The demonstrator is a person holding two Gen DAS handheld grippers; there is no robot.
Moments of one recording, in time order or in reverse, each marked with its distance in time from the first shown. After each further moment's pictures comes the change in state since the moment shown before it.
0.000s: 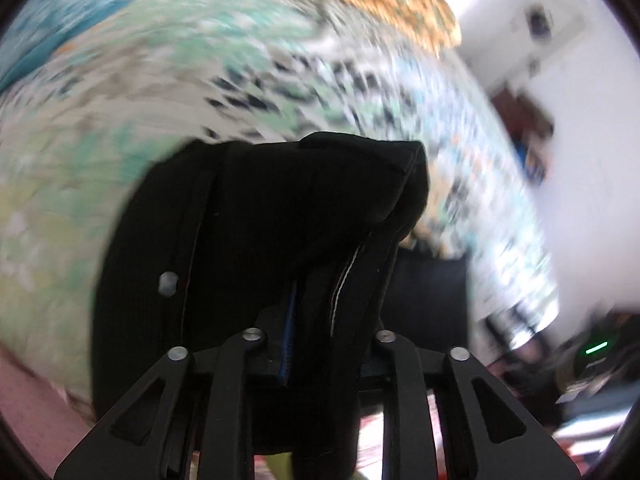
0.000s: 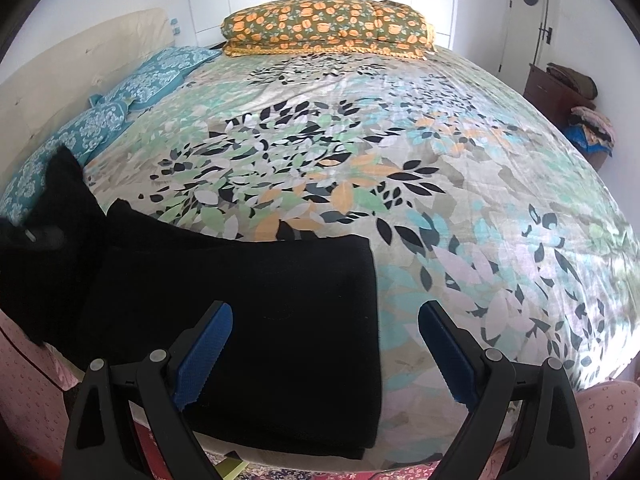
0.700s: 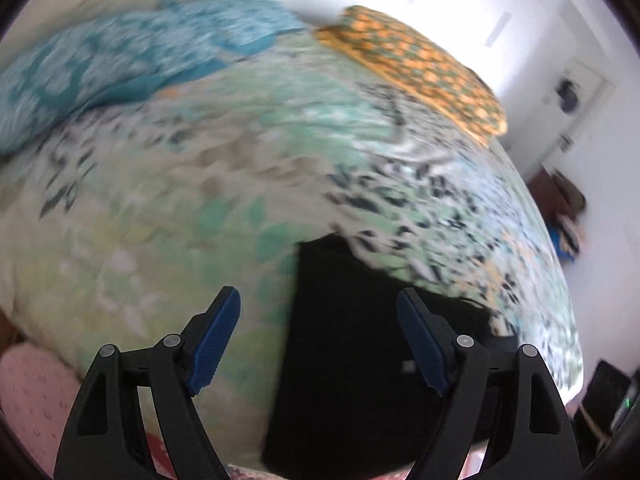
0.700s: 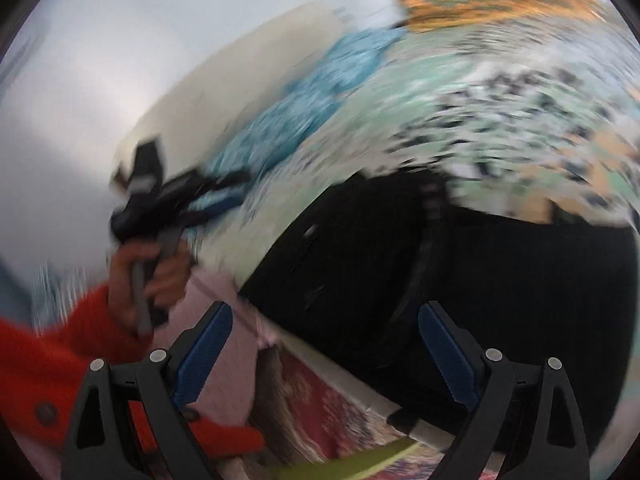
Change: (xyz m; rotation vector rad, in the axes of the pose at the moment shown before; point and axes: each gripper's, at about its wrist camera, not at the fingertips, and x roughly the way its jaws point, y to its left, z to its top) left arm -0.084 0.132 -0.012 -0.225 -0.341 0.116; right arm -0.001 0.096 -0.011 -0.227 0.120 0.865
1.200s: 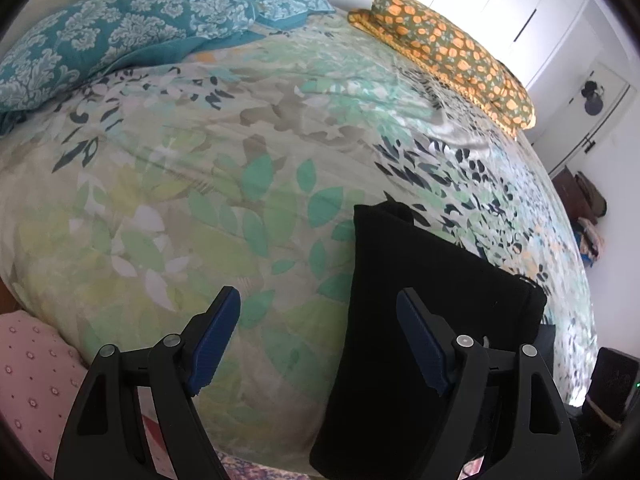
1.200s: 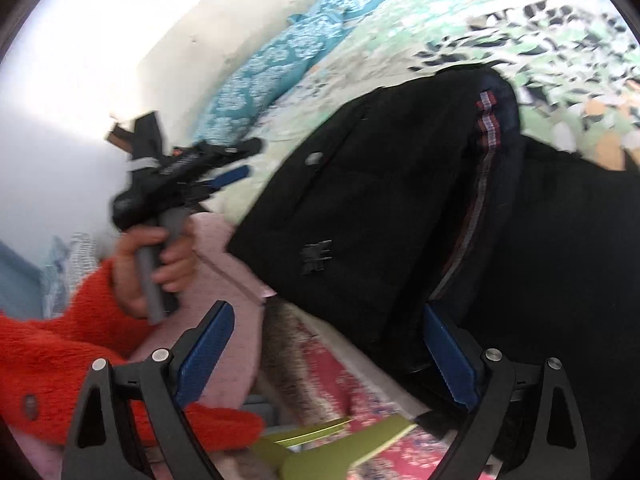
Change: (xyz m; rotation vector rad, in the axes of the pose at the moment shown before) left arm 0.022 0.017 -0.036 -0.010 0.044 0.058; right arm 0.048 -0.026 -0.002 0.146 0.178 0.133
